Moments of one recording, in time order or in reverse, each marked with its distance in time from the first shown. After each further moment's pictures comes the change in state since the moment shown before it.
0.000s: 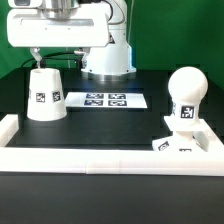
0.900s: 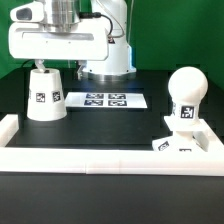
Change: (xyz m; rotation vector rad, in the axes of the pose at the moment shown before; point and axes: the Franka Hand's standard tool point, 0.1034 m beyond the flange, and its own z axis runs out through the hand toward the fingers) arm -0.006 0.002 0.023 -0.022 -0.024 -0.002
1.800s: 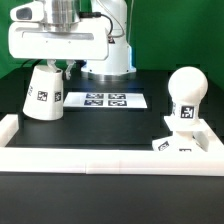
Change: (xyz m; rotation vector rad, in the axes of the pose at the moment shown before) arm 0.001 0.000 -0.001 0.000 0.003 -0.001
